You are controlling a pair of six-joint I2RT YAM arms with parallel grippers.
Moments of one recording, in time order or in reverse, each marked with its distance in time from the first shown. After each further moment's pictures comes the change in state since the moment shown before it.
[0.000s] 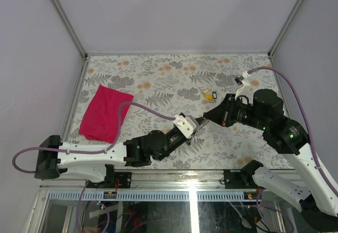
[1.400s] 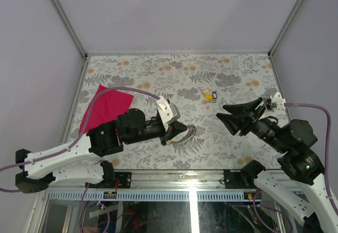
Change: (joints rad) left arm 0.203 -0.258 0.183 -0.708 0.581 -0.179; right arm 0.003 -0.335 -0.202 0.351 0.053 -0.381
